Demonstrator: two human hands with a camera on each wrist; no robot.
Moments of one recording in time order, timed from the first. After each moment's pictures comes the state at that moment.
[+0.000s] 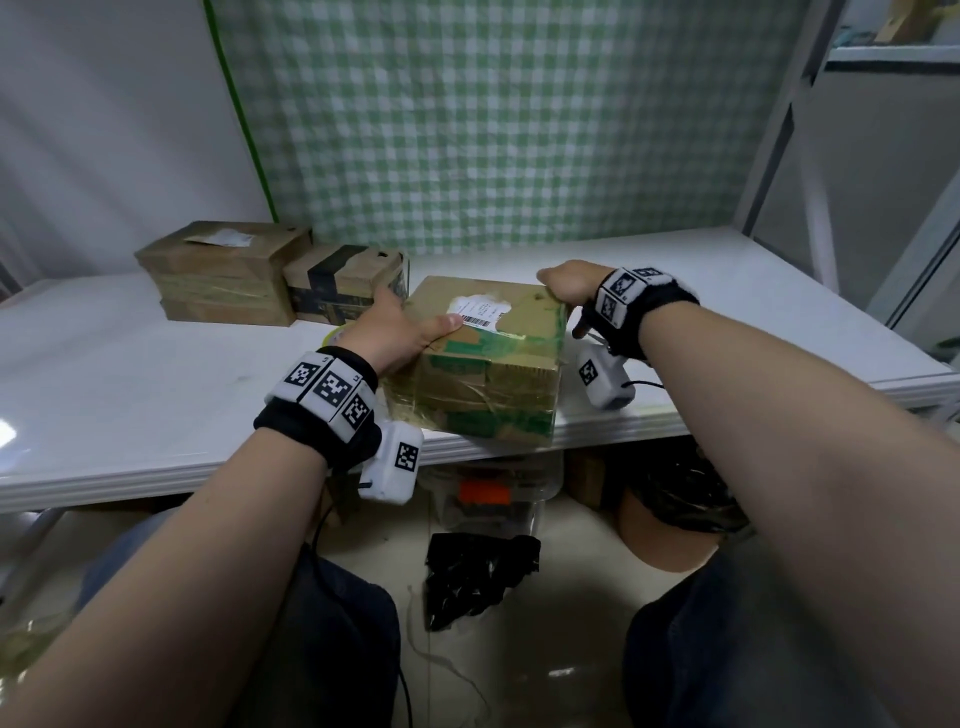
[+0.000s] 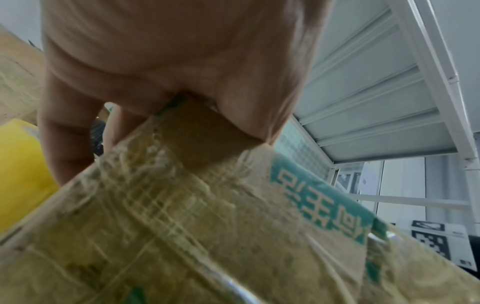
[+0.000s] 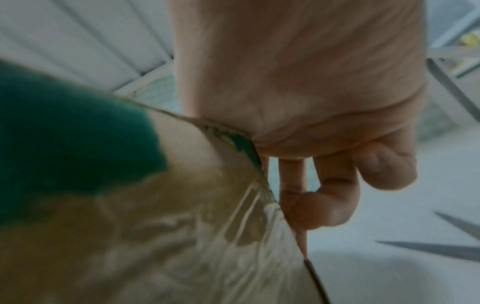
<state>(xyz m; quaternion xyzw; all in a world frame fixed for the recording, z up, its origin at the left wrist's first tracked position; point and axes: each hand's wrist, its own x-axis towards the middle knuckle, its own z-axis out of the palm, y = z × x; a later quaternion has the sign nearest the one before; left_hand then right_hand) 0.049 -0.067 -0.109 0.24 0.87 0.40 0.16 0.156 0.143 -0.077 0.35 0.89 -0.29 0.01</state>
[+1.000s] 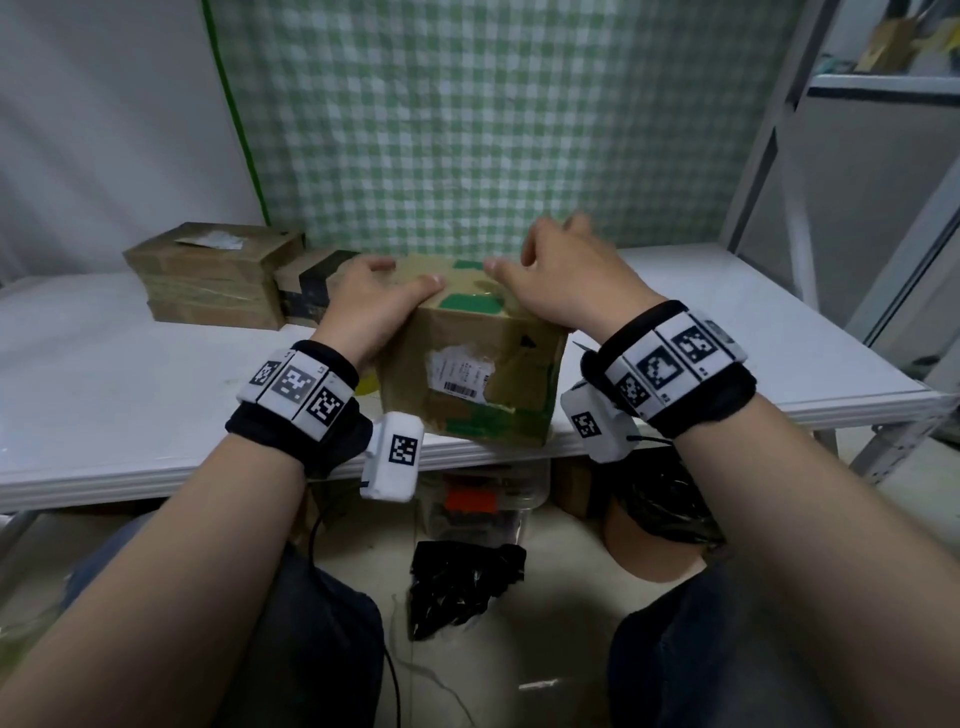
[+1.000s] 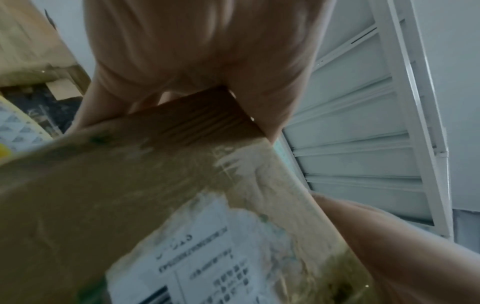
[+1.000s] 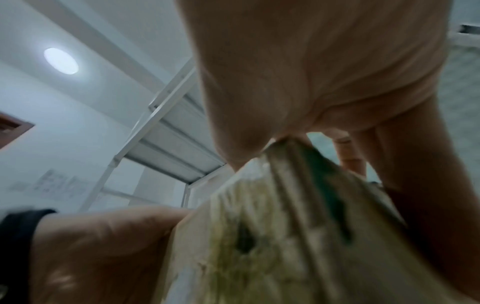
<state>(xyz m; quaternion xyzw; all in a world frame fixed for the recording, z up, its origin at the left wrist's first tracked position) 0.067 -0.072 -0.079 0.21 0.78 0.58 0.12 0.202 0.078 -0.039 0.28 0.94 -0.13 -0.16</state>
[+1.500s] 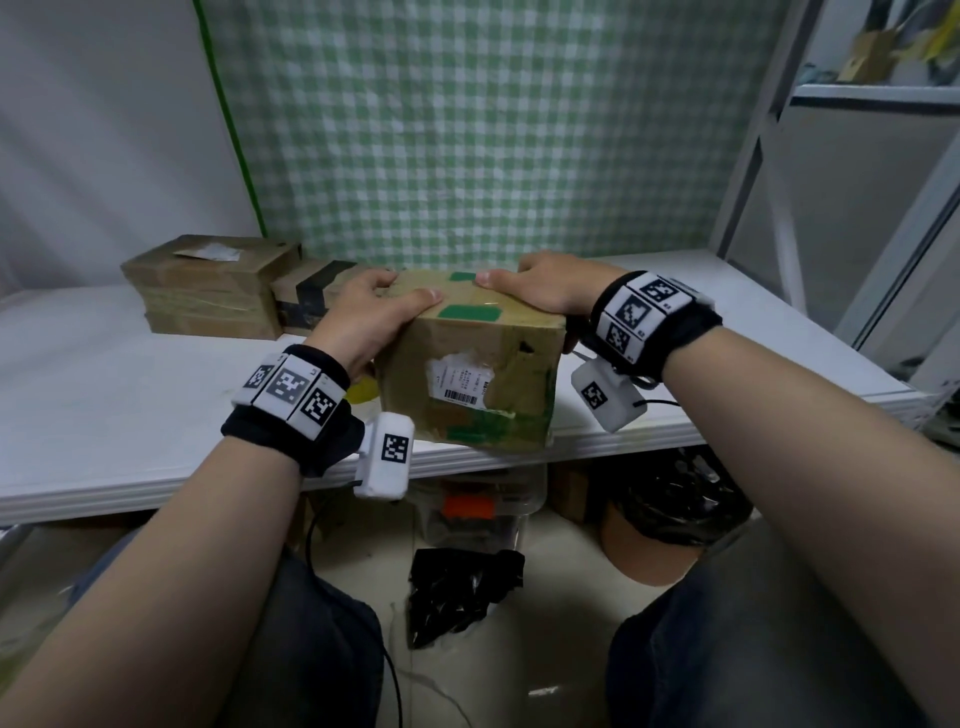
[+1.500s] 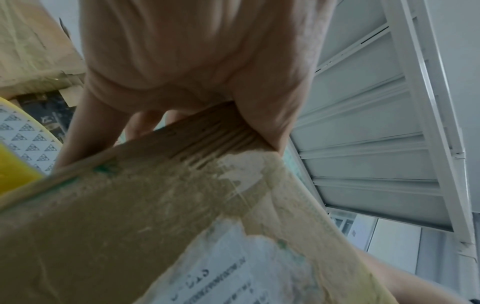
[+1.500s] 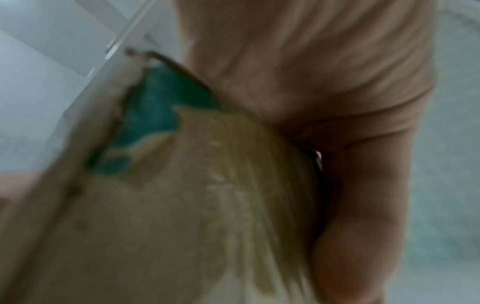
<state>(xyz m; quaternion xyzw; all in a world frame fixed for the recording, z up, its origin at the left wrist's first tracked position) 0.068 -0.076 -0.075 0.22 0.79 0.54 0.15 0.179 0.113 -0.036 0.28 0.94 -0.19 -0.03</state>
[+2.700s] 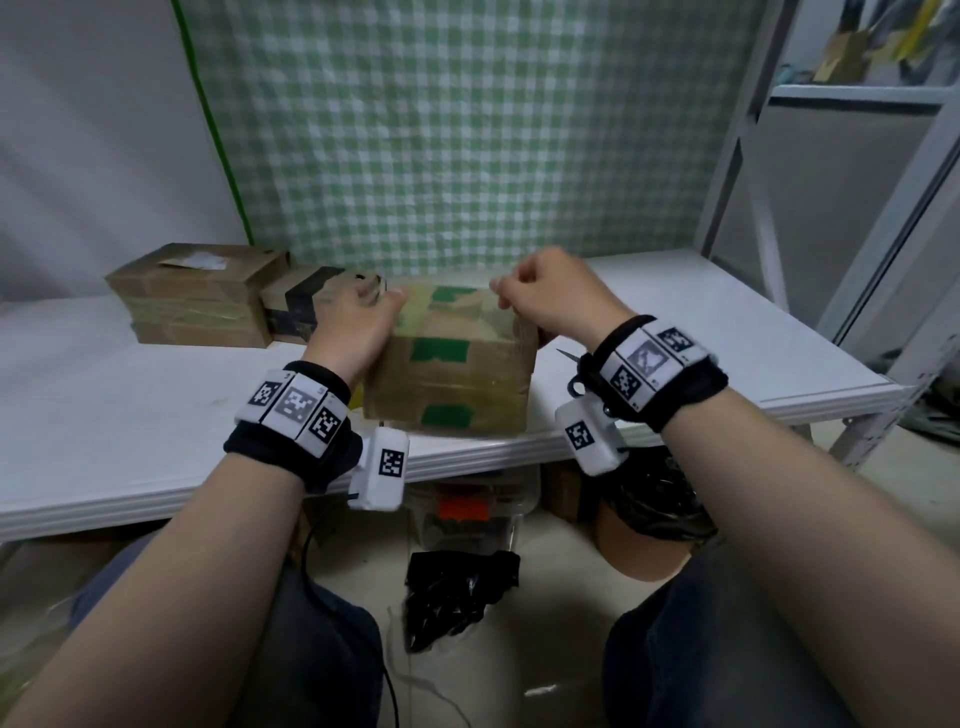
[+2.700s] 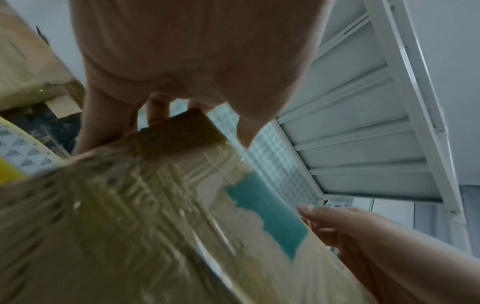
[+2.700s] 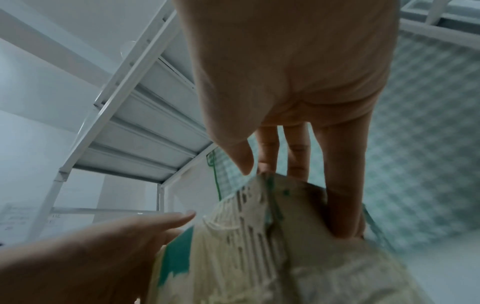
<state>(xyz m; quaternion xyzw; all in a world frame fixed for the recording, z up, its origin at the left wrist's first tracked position) 0.059 -0.073 -0.084 0.22 0.81 0.53 0.12 0.204 0.096 -0.052 0.25 0.89 -0.31 -0.21</state>
